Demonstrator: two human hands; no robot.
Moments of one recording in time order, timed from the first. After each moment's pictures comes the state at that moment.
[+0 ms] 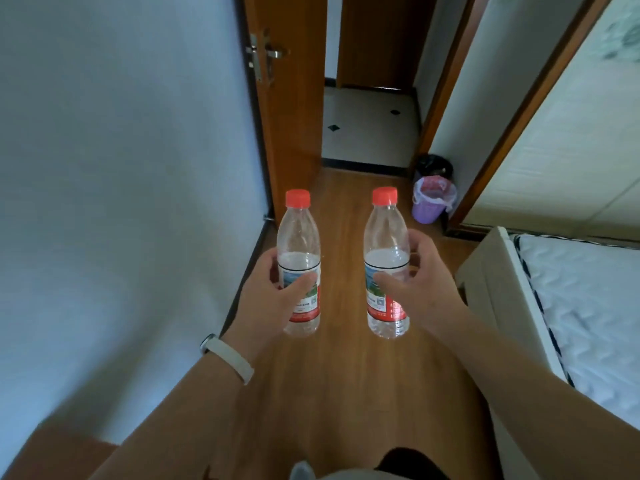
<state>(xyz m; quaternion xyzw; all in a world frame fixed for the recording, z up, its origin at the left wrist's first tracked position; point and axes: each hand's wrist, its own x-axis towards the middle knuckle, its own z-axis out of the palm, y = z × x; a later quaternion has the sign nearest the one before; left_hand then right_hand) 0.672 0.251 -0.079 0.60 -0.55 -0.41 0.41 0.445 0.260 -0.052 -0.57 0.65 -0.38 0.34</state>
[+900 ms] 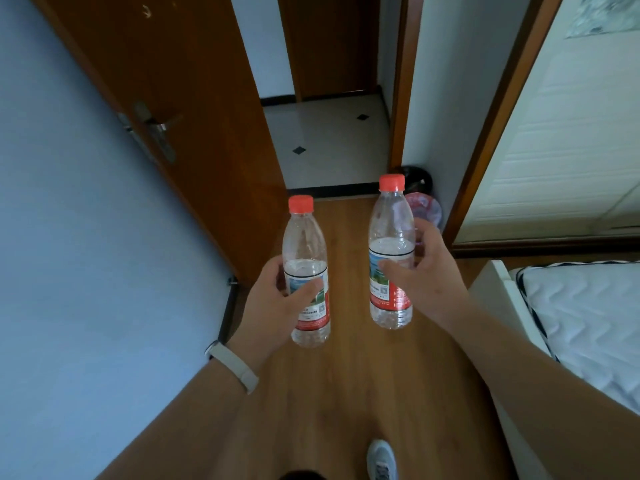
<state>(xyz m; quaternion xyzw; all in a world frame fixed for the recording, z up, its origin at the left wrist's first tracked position) 0.415 -0.094 -0.065 0.59 -0.61 -0.42 0.33 0.191 -0.071 -0.055 -0.48 0.67 -0.44 0.36</state>
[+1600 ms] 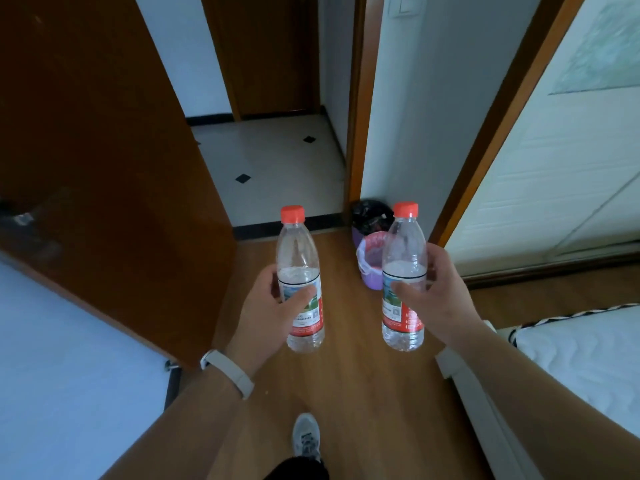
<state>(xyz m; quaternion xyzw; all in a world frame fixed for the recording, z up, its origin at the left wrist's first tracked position) 0.352 -0.425 -0.097 0.50 -0.61 -0.53 0.31 0.119 -0.340 -0.073 -0.39 0.77 -0.41 0.28</state>
